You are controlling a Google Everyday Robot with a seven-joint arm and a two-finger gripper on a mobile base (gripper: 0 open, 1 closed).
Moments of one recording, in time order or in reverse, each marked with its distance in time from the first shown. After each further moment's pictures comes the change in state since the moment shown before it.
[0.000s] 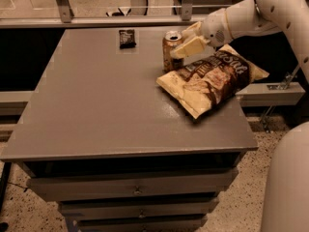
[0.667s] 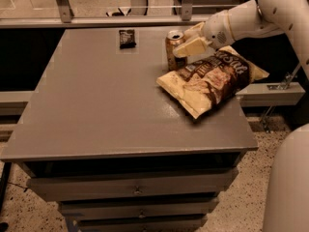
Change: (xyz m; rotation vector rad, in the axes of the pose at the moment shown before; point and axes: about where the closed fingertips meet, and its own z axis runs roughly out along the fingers) arm 0.006 0.001 -0.002 0.000 0.000 0.033
